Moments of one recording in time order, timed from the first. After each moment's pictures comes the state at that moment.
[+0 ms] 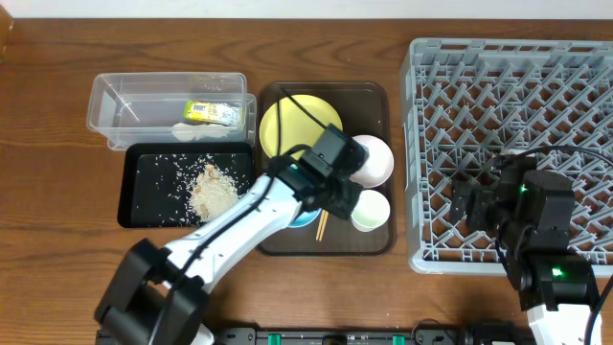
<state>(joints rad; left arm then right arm) -0.72 1.66 1.13 -0.61 0.21 -0.23 -0.02 0.82 0.71 -0.65 -0.06 0.09</state>
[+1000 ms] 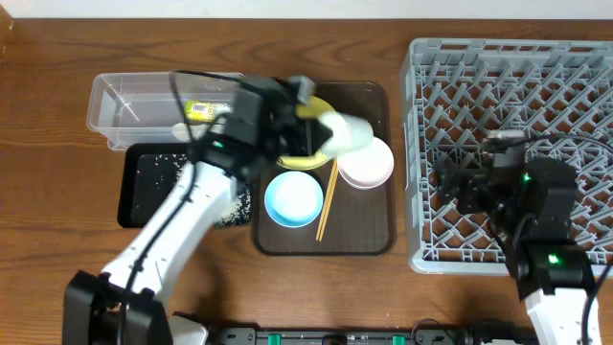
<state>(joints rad) -0.34 1.53 1.13 -0.29 0.67 -0.54 -0.02 0.91 0.71 -0.44 -0.37 0.08</state>
